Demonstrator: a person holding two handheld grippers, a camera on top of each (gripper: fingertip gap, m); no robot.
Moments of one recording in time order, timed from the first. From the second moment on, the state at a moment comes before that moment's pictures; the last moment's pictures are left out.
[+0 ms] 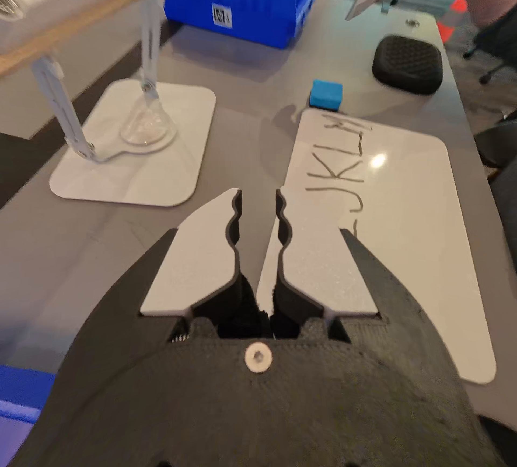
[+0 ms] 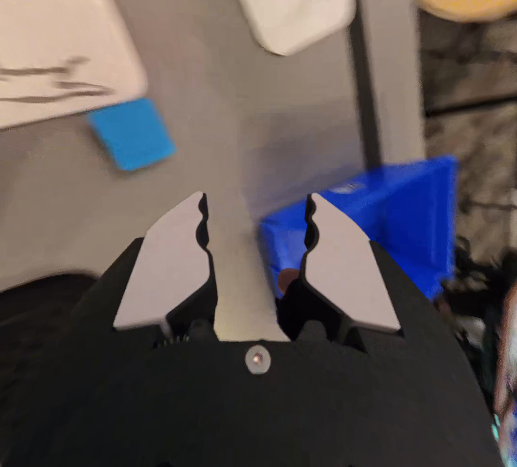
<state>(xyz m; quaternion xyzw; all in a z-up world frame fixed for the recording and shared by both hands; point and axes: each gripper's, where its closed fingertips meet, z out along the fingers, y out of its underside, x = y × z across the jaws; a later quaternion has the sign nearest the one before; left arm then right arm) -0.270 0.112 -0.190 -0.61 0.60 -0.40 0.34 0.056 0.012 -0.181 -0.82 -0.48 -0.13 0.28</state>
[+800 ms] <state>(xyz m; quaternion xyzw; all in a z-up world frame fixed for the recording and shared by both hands) -0.291 0.078 -0.283 -0.64 0.68 -0.34 0.13 -0.021 -0.006 -0.297 -0.78 -0.62 -0.01 0.12</state>
